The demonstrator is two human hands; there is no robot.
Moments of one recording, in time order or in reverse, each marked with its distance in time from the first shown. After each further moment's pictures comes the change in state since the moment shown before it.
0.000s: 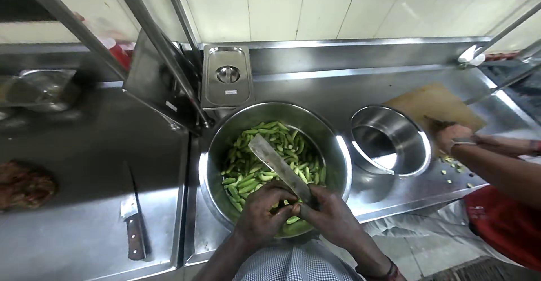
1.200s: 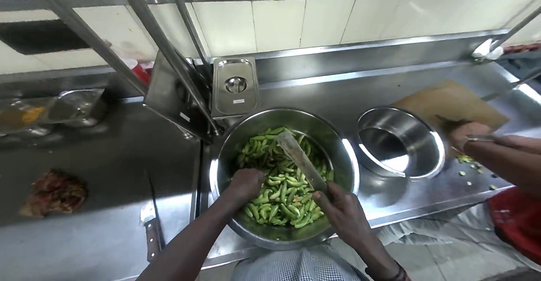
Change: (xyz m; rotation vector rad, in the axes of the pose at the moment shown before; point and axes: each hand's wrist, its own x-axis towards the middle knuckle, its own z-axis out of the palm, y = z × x) left_hand 0.065 -0.077 -0.035 1.041 -0.914 -0.728; right_hand 0.001 0.022 -0.001 -0.113 0.277 -0.007
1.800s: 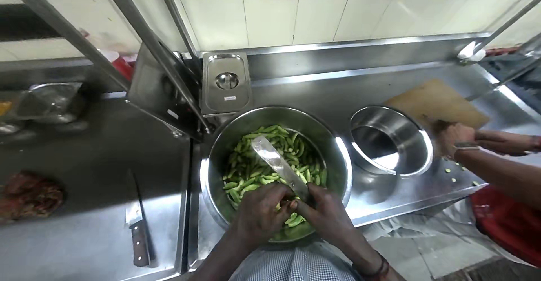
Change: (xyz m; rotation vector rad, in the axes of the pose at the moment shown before) left_hand -0.079 0.048 0.024 -0.642 0.981 0.625; right_hand 0.005 -0.015 0.011 -0.014 -0.137 -0.017
